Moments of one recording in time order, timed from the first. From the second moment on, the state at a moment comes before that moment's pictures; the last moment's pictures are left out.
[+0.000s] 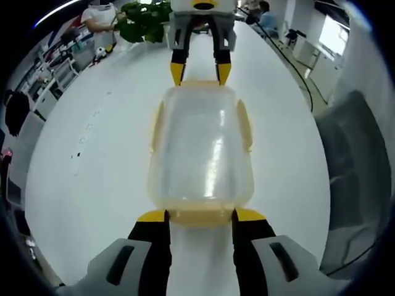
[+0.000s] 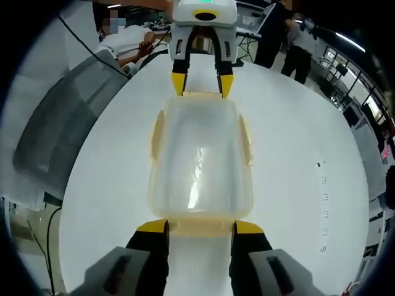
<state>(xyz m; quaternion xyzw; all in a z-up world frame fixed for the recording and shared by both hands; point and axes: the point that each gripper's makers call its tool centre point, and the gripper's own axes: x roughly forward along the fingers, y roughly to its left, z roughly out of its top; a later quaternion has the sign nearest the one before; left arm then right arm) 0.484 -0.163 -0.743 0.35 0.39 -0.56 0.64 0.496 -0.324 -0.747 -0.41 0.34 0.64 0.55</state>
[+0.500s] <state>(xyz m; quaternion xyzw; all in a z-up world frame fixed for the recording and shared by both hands) 0.480 -0.161 -0.740 0.35 0.38 -0.56 0.65 0.494 -0.335 -0.745 -0.42 0.34 0.64 0.55</state>
